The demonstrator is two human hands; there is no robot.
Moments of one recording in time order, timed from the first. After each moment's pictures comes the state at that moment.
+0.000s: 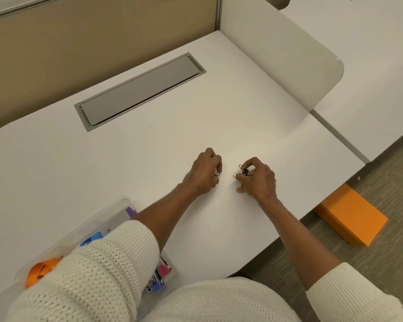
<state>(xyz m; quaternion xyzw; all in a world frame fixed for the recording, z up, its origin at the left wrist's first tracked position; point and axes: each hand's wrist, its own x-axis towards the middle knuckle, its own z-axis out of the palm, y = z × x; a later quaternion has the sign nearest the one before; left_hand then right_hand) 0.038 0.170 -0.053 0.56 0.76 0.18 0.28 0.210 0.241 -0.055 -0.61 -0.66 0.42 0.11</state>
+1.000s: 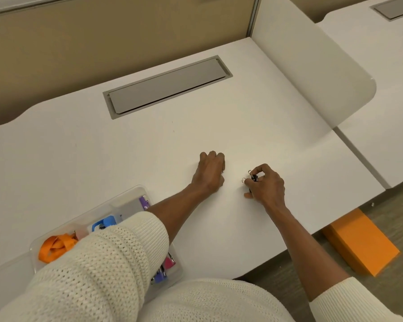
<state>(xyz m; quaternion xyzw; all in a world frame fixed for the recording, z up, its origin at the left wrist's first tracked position) 0.029 0.157 -0.055 0.46 0.83 0.19 0.25 0.195 0.235 -0.045 -0.60 -0.67 0.42 0.08</state>
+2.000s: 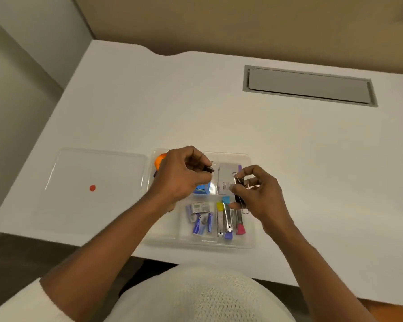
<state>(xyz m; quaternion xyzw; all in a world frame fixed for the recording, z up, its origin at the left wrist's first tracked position) -0.015 -0.179 0.069 0.04 0.82 0.54 0.21 0.079 0.011 0.043 -0.30 -0.74 0.60 -0.06</state>
